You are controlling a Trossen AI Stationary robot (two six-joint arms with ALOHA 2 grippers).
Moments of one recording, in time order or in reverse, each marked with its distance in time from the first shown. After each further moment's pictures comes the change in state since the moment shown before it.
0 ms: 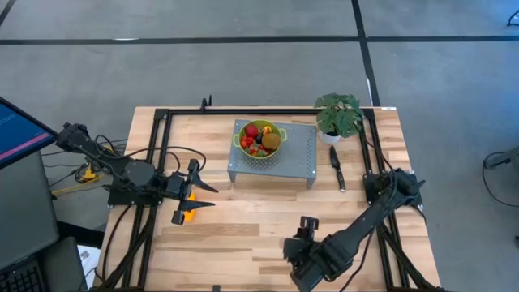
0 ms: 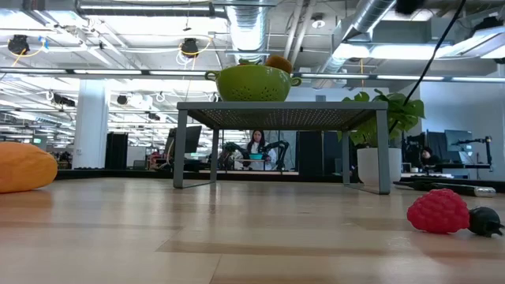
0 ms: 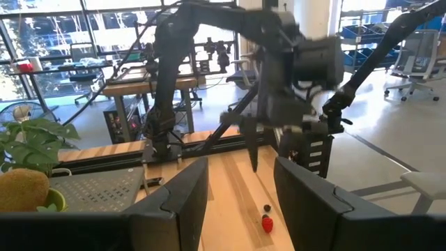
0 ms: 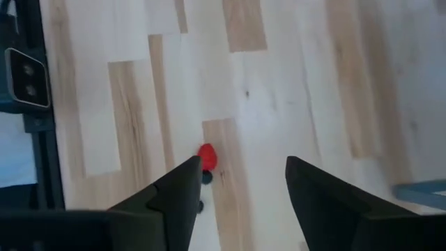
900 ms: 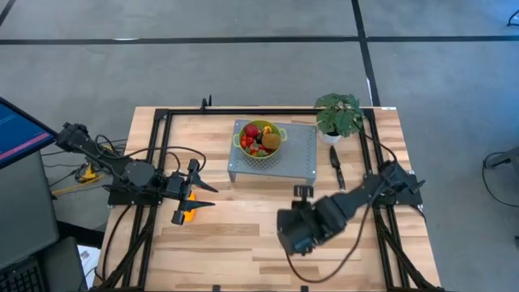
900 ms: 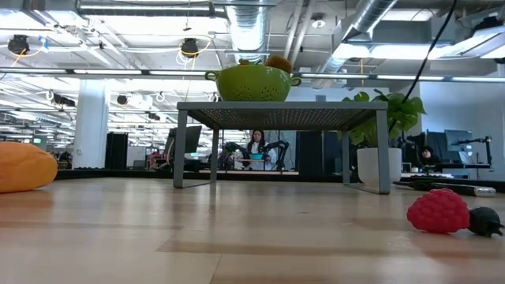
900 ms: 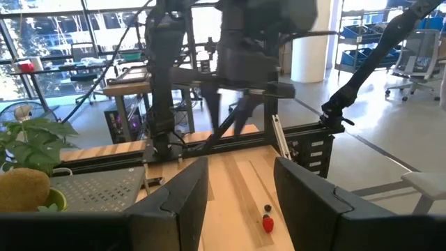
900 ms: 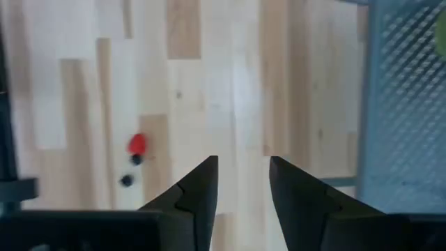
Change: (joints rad) left arm 0.000 0.000 0.000 0.000 -0.004 0.000; right arm -0.200 -0.006 0.329 -0.348 -0.082 -0.296
